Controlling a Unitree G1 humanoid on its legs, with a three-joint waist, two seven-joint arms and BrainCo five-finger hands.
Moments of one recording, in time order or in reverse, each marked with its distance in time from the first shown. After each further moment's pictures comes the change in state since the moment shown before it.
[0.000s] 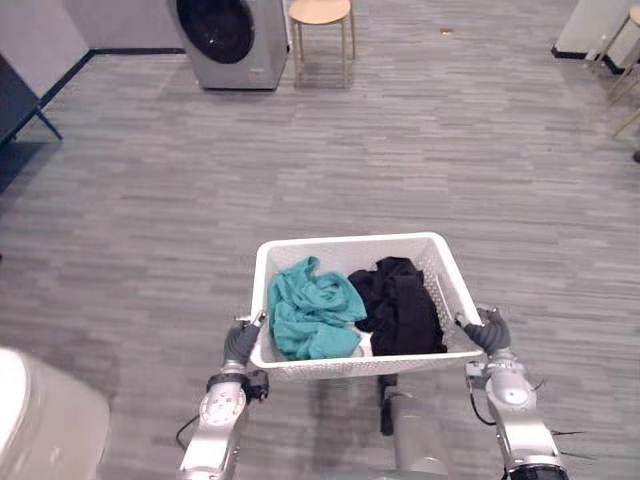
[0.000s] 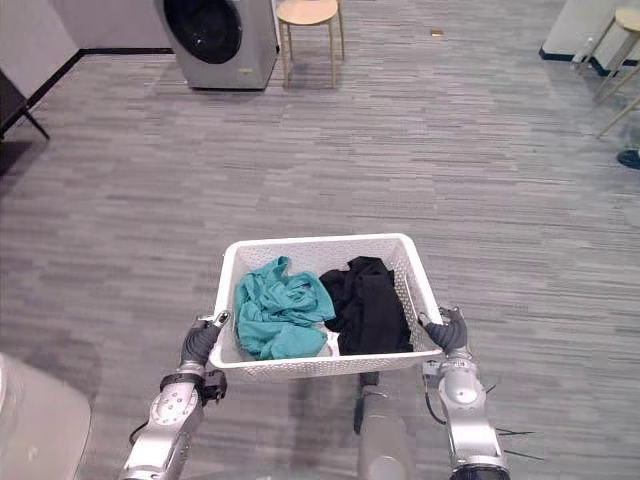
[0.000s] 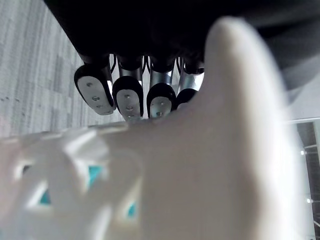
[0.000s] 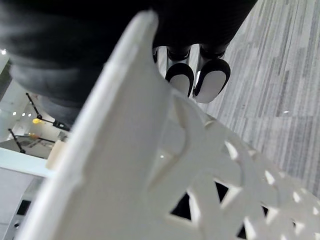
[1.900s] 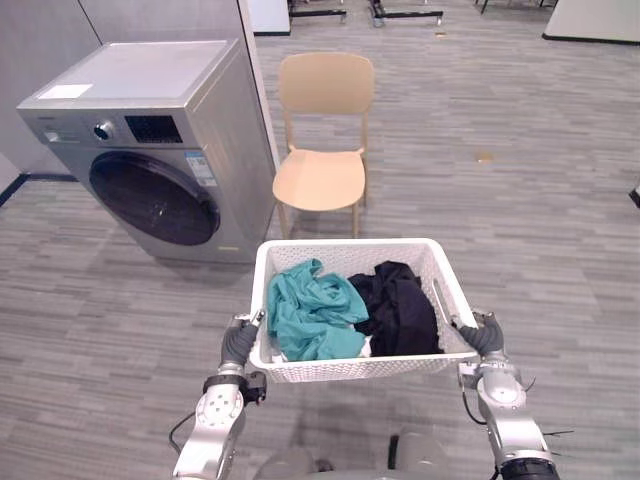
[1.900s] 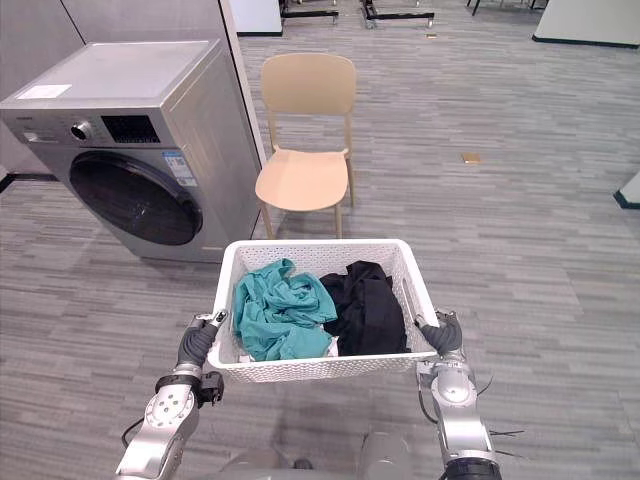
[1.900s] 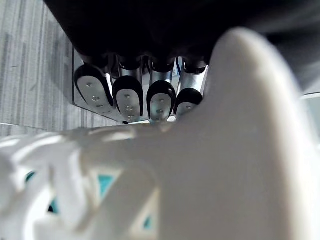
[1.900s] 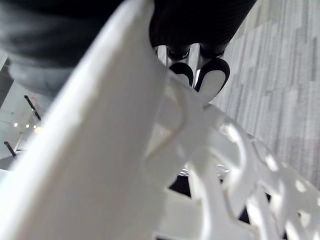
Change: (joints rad) left arm 0.034 0.082 -0.044 -0.099 -0.006 0.025 0.021; right arm -0.036 0.007 0.027 0.081 0.037 -0.008 -0.037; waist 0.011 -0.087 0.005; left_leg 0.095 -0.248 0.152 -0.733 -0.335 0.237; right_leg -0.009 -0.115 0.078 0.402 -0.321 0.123
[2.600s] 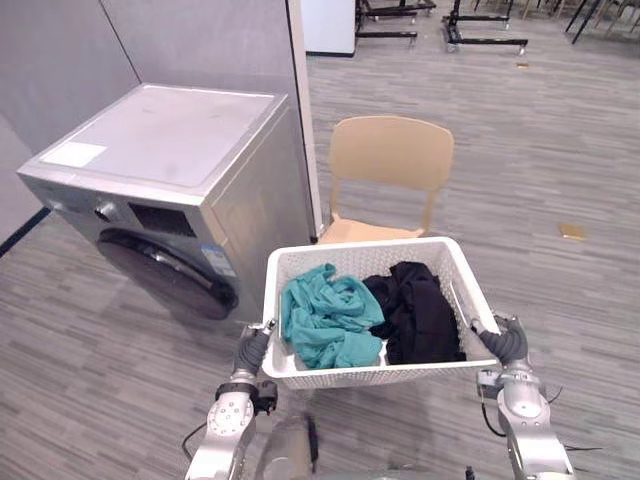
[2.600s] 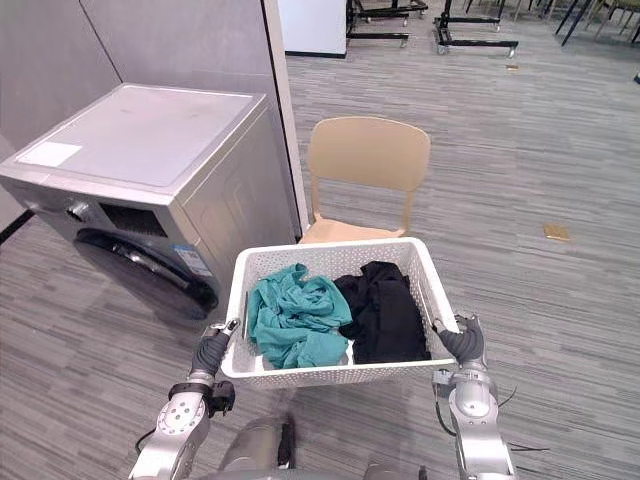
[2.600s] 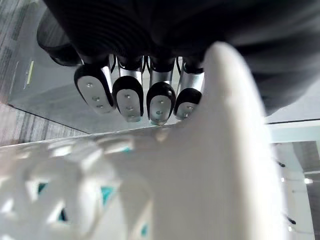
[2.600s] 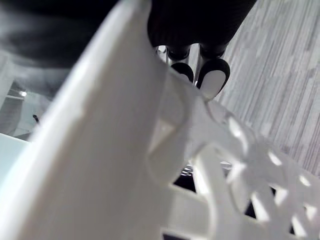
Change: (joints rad) left arm 0.032 -0.044 -0.021 0.059 0.008 -0.023 -0.043; right arm 0.105 -0.021 -0.025 -0.113 0.001 0.006 -0.015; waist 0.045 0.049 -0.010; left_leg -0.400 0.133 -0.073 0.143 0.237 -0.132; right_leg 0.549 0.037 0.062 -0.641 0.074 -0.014
